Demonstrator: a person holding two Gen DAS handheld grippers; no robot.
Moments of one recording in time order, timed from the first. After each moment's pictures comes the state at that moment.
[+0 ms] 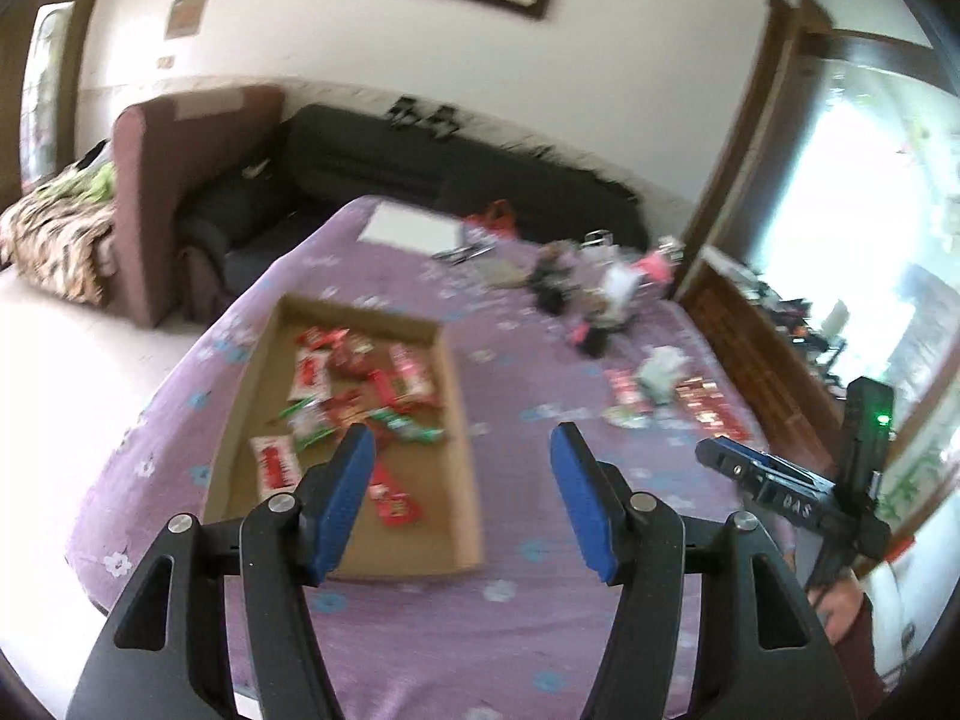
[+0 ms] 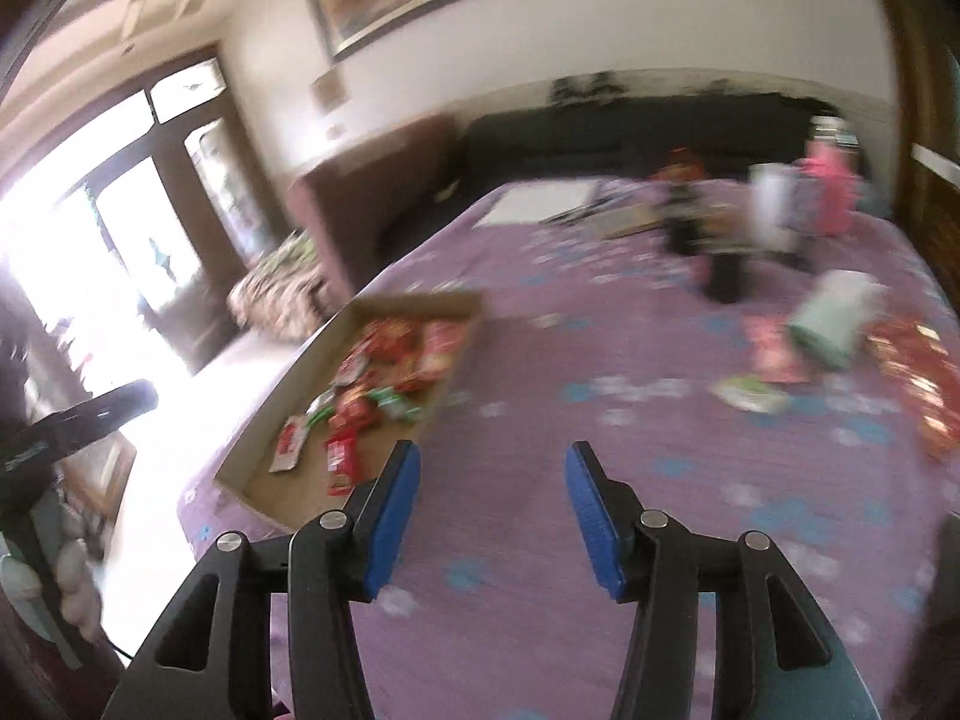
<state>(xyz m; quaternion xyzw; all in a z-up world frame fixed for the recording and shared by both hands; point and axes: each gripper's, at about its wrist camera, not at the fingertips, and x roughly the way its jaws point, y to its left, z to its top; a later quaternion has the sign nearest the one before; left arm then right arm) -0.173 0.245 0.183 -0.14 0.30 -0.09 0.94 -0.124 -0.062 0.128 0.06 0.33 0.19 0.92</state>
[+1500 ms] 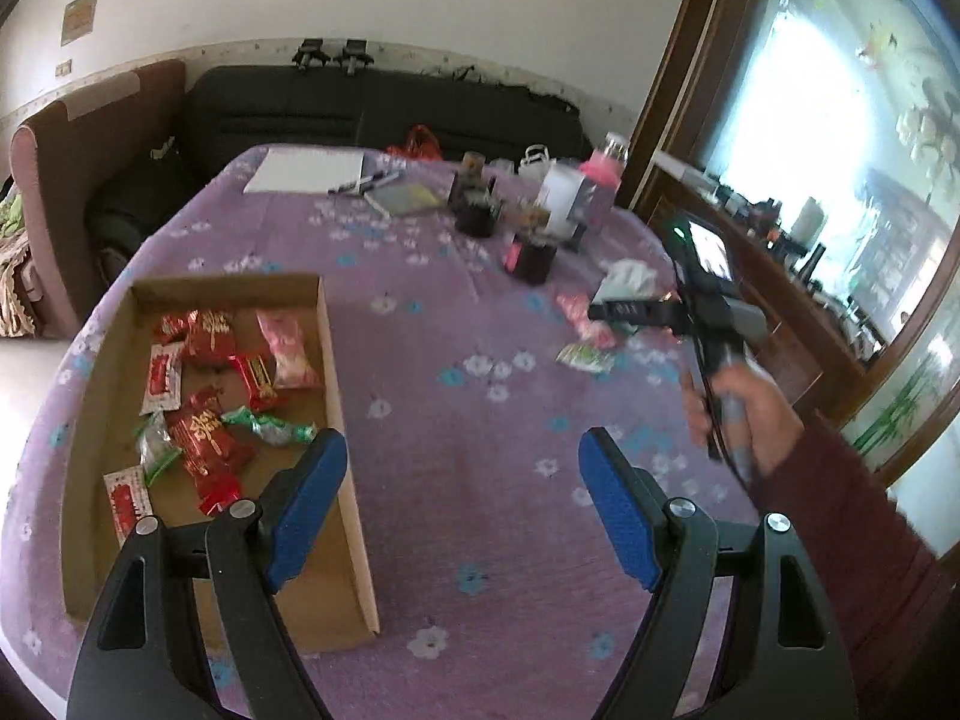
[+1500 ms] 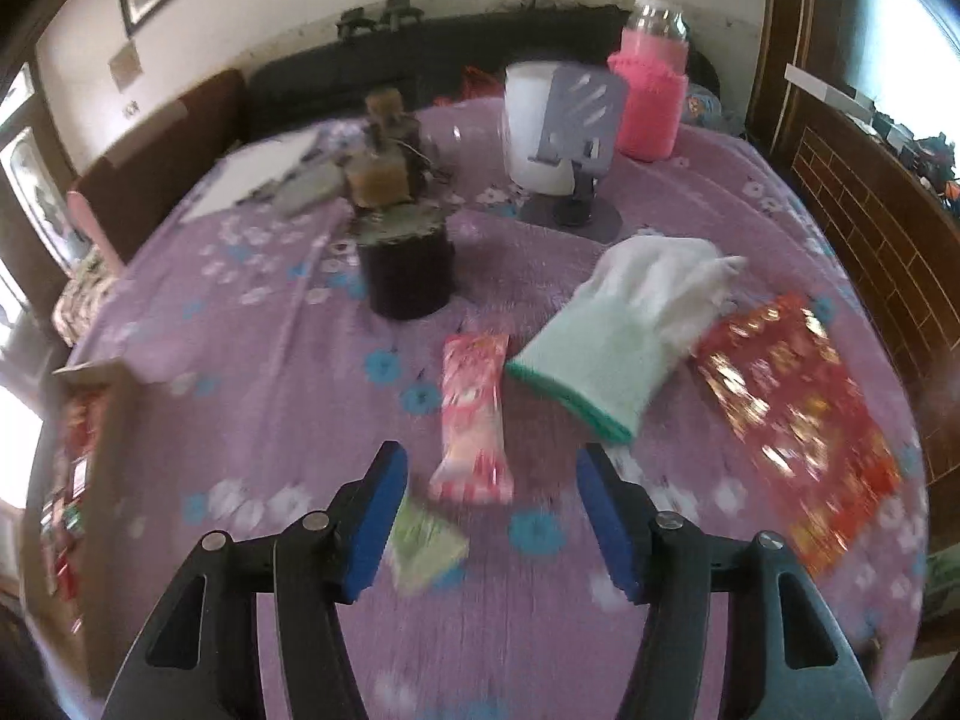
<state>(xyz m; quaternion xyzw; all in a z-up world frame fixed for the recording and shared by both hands) -0.073 0.158 0.117 -0.07 0.38 -0.16 0.91 0.107 -0.153 0.041 0.04 0.46 -0.01 0.89</state>
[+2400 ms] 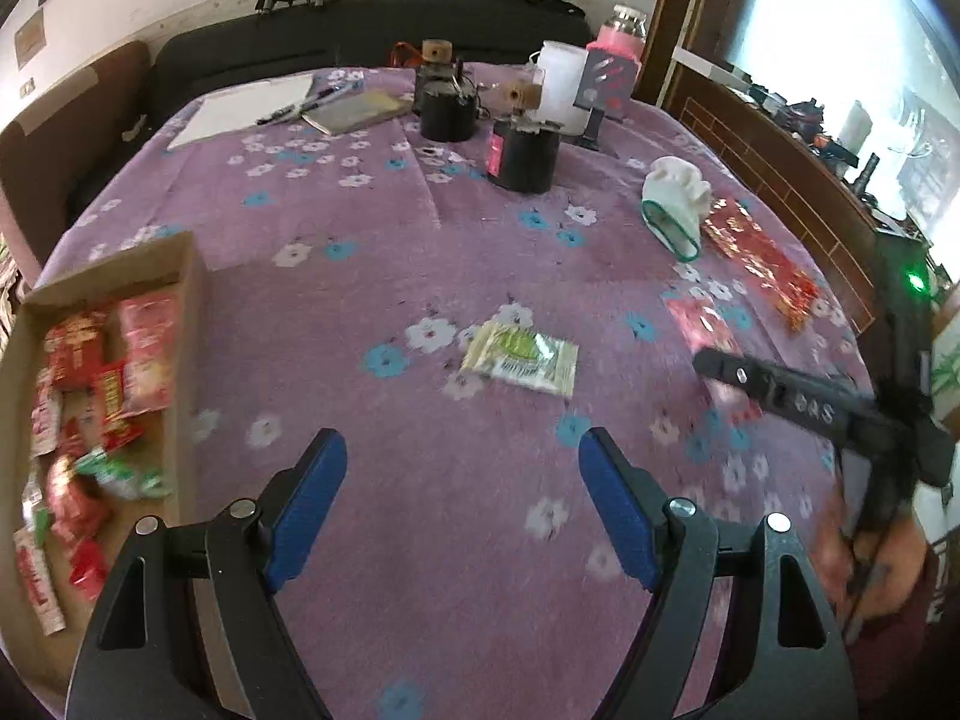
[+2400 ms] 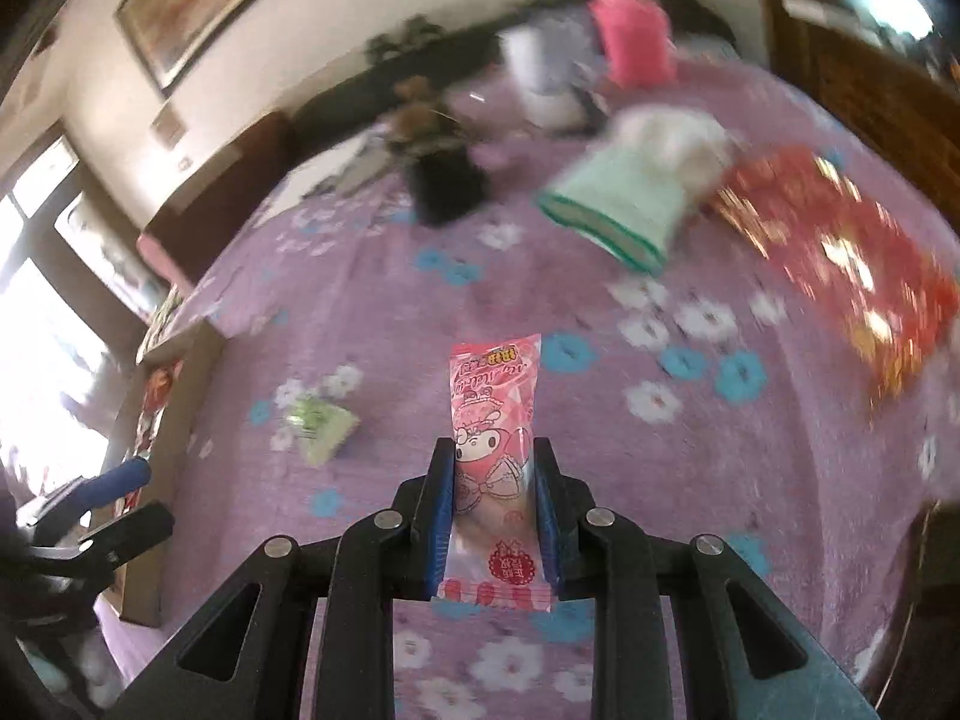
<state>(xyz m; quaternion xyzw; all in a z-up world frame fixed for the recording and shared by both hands) 0.004 0.053 0.049 0.00 0.46 -0.14 0.88 0.000 -0.195 0.006 0.16 0.44 0.07 0.88</state>
